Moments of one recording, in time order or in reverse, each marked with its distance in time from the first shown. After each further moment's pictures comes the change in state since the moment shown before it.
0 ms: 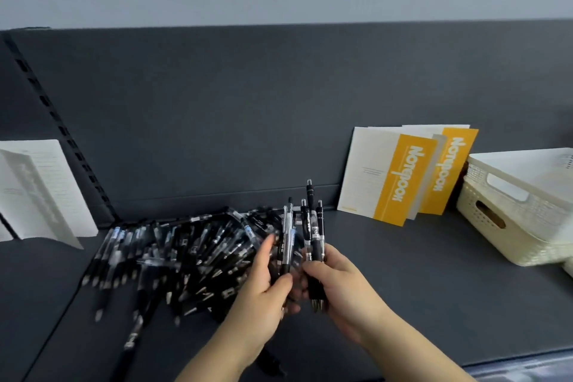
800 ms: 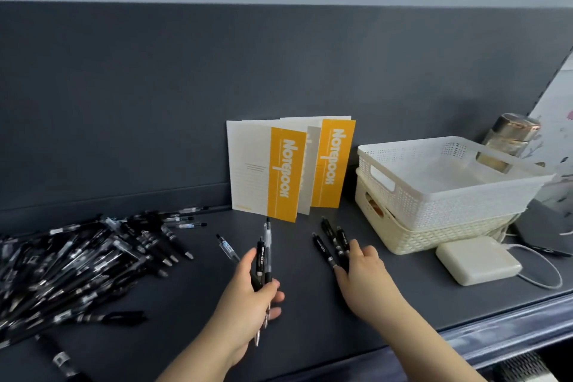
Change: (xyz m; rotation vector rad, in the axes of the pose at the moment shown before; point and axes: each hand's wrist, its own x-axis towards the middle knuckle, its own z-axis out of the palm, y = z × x) left_hand 0.040 -0.021 0.183 0.025 0.029 -0.232; right_hand -0.035 -0.028 -0.248 -1.403 0.459 0.160
